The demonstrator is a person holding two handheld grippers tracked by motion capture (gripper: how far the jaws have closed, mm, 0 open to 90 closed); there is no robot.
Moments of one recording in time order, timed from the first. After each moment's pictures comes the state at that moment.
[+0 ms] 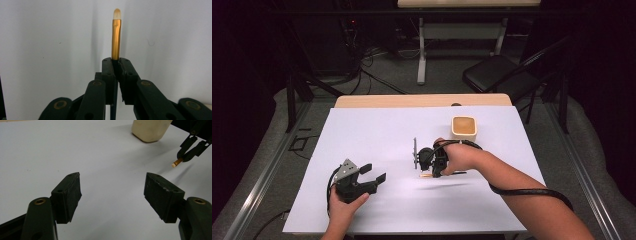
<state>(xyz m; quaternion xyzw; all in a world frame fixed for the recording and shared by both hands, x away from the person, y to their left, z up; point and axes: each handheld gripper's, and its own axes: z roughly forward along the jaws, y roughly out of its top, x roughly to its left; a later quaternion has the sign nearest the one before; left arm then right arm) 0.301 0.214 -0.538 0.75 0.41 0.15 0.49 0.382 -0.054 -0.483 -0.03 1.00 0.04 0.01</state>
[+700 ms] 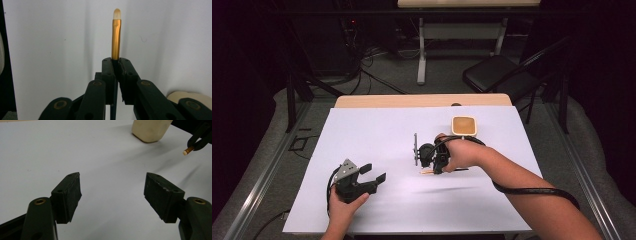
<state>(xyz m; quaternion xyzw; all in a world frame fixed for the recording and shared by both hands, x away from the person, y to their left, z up) 0.301 0.214 -0.537 0.75 0.41 0.15 0.49 0.379 -0.056 -0.459 -0.03 1.00 0.04 0.03</state>
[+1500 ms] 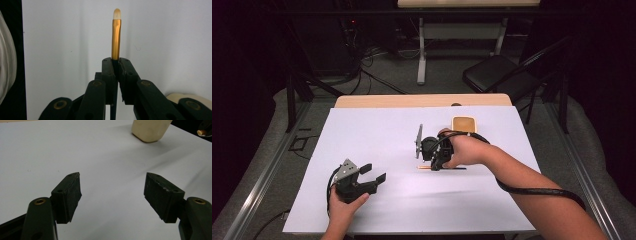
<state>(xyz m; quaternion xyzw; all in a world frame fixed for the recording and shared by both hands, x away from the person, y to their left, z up) 0.301 0.214 -0.537 0.75 0.41 0.15 0.49 0.379 -0.065 -0.437 -0.01 0.99 0.11 0.02</state>
